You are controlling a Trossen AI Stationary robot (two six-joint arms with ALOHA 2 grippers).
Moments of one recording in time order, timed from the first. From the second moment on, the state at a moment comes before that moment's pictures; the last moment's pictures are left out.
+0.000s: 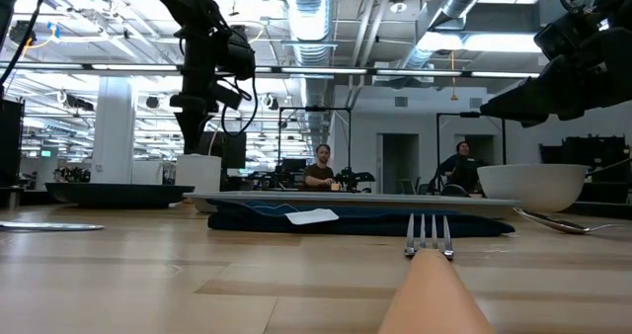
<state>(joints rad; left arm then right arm) 0.79 1.67 1.32 -1.08 -0.19 0.56 0.20 0.50 0.00 0.27 0.29 0.03</state>
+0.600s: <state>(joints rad) 0.79 1.67 1.32 -1.08 -0.11 0.50 0.20 0.50 0.00 0.27 0.29 0.03</state>
